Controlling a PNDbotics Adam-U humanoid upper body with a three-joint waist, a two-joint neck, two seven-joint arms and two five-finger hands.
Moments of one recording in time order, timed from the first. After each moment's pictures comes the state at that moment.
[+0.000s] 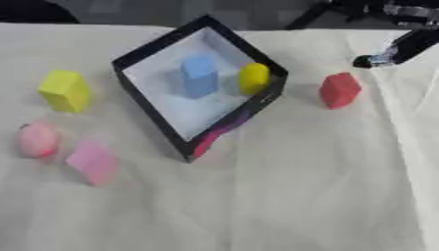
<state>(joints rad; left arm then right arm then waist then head) -0.28 0.35 0.20 -1.98 0.48 0.02 -0.01 -1.11 -0.72 0.28 -0.84 0.57 -0.62 0.56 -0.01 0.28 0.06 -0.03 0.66</state>
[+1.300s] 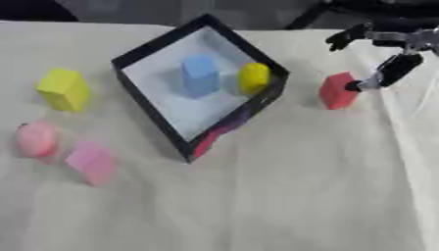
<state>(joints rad) -0.28 0.35 0.19 -1.98 0.47 0.03 -0.02 -1.09 -0.72 0.41 -0.87 0.43 -0.59 0.59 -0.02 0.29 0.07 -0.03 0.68</state>
